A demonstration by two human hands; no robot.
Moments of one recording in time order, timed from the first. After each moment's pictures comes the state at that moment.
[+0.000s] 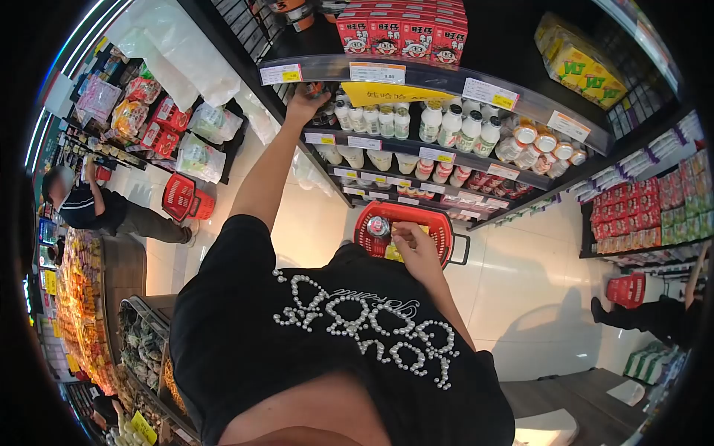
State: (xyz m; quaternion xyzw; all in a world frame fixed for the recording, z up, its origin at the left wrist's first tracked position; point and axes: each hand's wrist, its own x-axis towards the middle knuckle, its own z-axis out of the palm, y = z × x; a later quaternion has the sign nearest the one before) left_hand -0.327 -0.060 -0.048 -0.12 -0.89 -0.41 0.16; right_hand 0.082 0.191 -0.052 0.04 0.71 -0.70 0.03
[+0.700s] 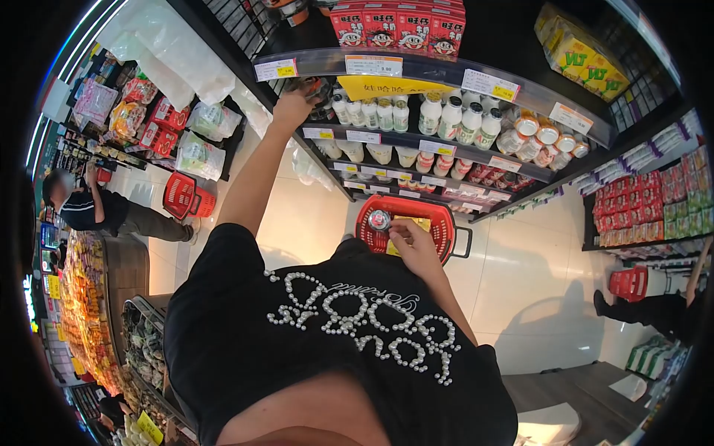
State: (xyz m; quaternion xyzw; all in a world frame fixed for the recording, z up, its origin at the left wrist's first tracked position) left_hand -0.271 -0.060 0.012 -0.13 -0.98 -0.11 0.10; right_hand 0.081 0.187 -0.062 0.03 0.72 -0.69 0.04
